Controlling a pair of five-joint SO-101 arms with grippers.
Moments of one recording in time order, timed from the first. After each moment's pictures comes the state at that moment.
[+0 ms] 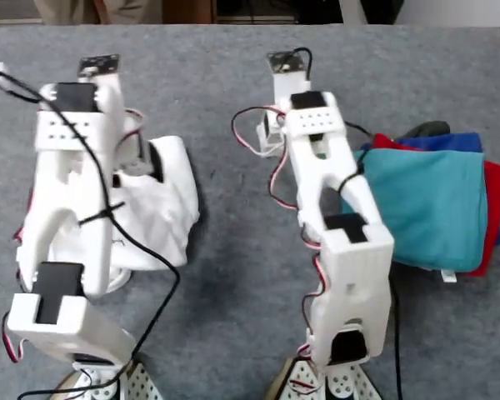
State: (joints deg) left arm 0.4 4.0 -12.7 99.6 2.2; right arm -12.5 34.0 -16.9 68.4 -7.8
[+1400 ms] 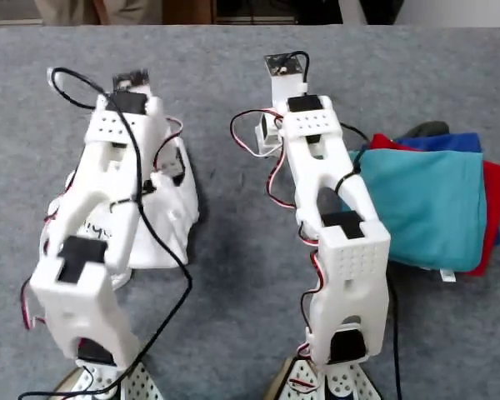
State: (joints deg) left arm 2.4 19.3 -9.5 87.4 13.9; right arm -12.5 35.5 -16.9 64.8 -7.8
